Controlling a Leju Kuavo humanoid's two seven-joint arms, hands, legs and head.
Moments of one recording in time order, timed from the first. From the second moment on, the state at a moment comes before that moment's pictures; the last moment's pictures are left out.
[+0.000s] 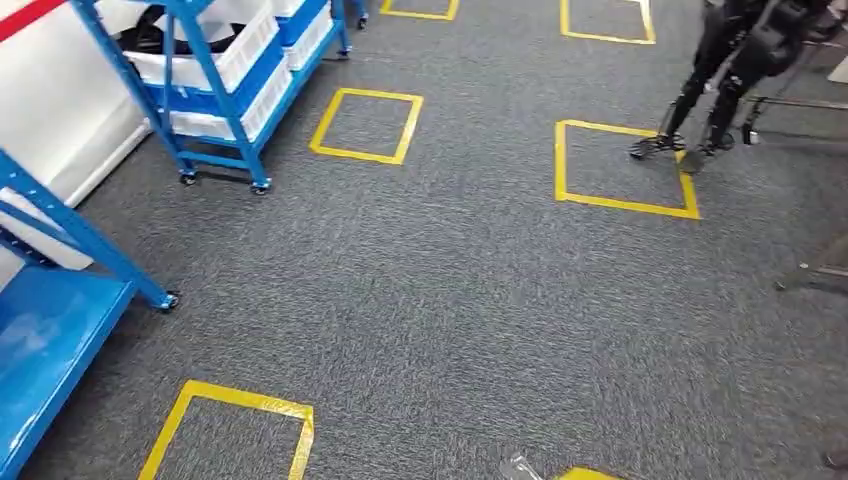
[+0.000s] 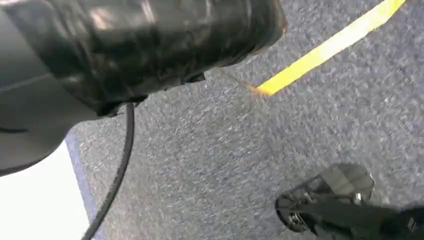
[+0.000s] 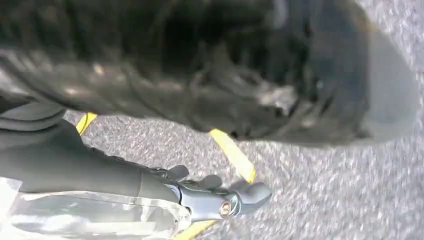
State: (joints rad) left arm -0.11 0.13 -1.09 -0.25 0.44 0.22 -0.02; right arm -0.17 -0.07 0.84 -0.26 -0.33 -0.29 -0.12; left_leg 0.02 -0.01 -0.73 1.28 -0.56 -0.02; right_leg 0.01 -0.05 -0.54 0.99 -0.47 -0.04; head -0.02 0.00
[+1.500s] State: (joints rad) left arm -0.17 0.17 -1.16 -0.25 0.47 0.25 -0.07; right arm -0.09 0.01 0.77 -0.24 -0.55 -0.34 -0.12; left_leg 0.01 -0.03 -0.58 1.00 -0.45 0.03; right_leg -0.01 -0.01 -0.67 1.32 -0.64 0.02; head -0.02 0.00
